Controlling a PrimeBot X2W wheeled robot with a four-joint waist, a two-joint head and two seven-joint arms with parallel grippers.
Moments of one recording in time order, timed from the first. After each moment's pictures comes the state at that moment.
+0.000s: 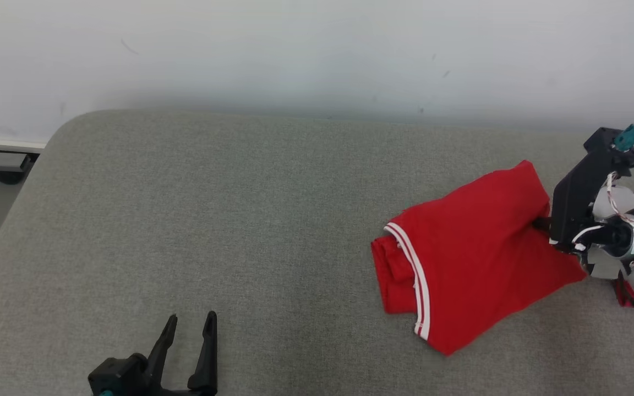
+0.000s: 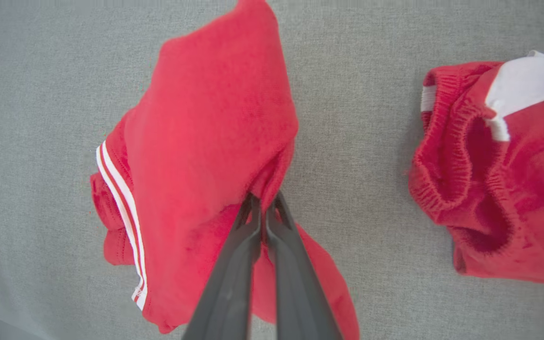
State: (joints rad) left arm -0.07 0.15 -0.41 0.25 -0.46 0.09 -0.24; right arm -0.77 -0.46 0.54 0.65 1.00 -0.12 0.80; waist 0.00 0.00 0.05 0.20
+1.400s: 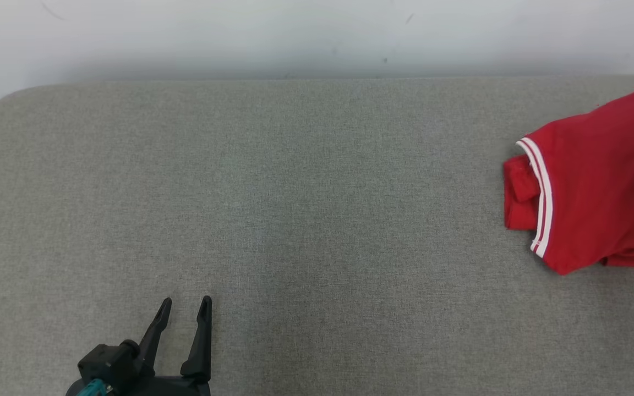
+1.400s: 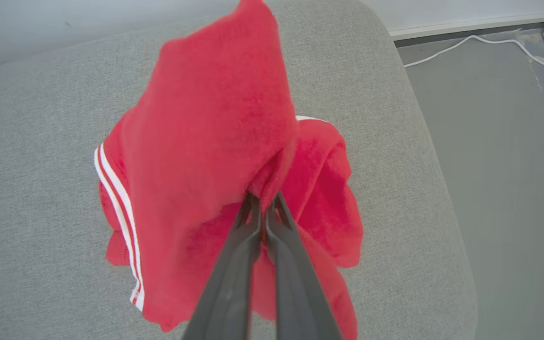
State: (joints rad) left arm -0.09 0.18 -0.41 0.22 -0.46 0.07 -0.24; right arm -0.93 -0.63 0.34 0.73 0.73 -0.12 0.86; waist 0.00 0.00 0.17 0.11
